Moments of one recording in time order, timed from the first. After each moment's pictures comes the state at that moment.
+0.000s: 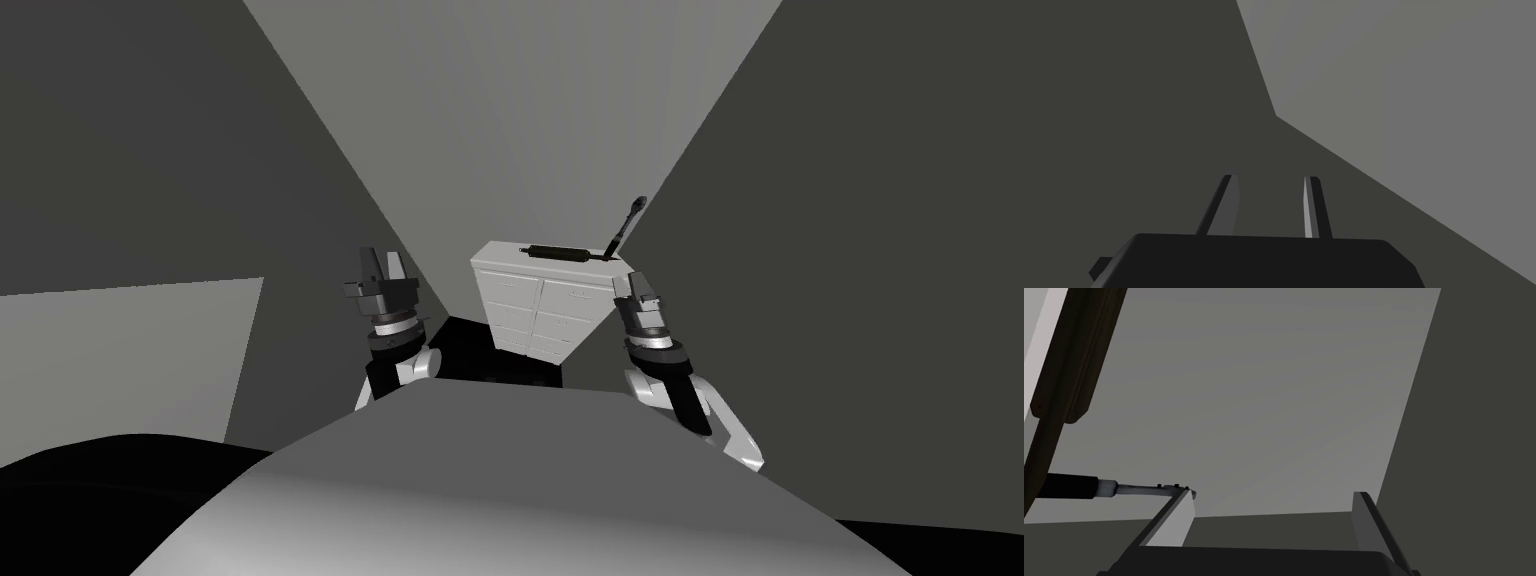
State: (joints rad) left arm 0.49 -0.03 0.05 -2.37 -0.03 -0.65 0.11; right arm 0.50 -0.37 -0.13 -2.22 0.12 -0.61 -0.03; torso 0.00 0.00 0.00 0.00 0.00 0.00
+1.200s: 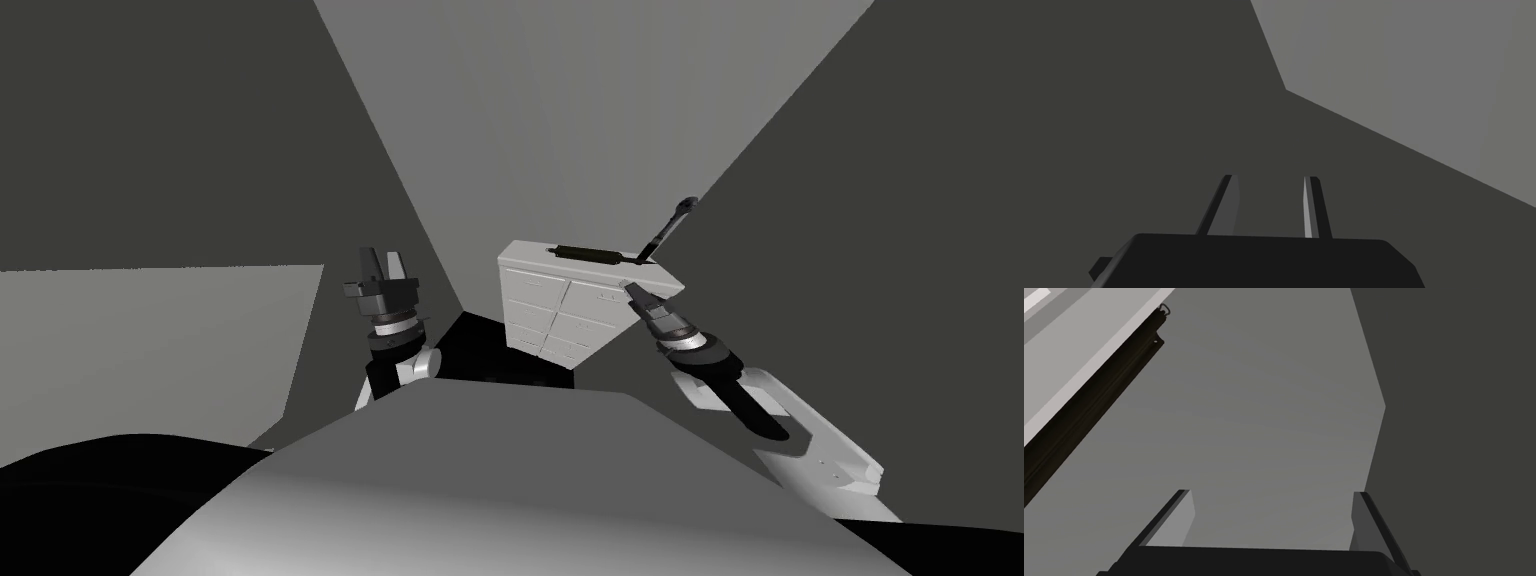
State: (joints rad) left arm 0.49 -0.03 0.05 -2.37 -0.03 -0.65 0.11; right arm 0.52 -0.71 -0.29 -2.07 0.19 -0.77 -0.10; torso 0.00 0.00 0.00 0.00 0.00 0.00
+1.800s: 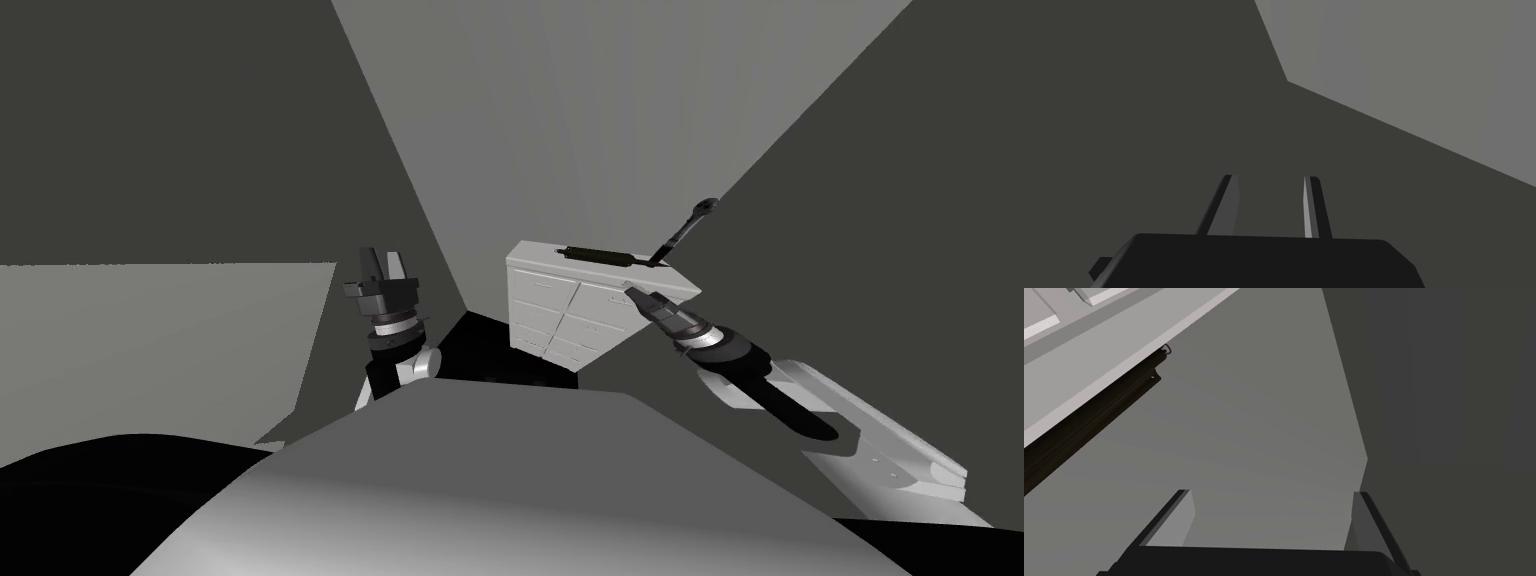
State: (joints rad) left arm 0.49 -0.03 0.05 -2.37 -0.03 -0.65 0.11; right arm 0.54 -0.87 -0.35 -2.00 0.23 -0.84 -0.13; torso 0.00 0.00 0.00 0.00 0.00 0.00
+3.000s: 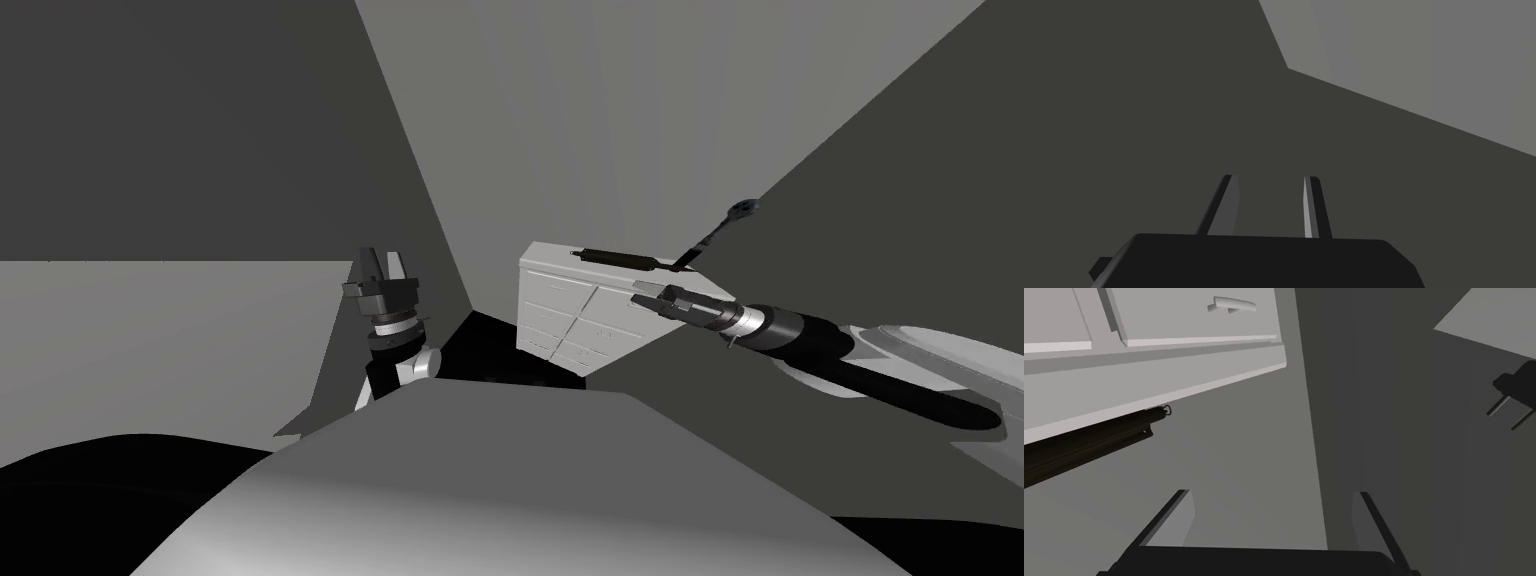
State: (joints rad) left arm 0.49 -0.03 0.05 -2.37 -0.03 -0.65 0.11; right arm 0.60 -1.21 -0.49 -1.84 0.35 -0.96 -0.18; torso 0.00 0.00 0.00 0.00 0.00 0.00
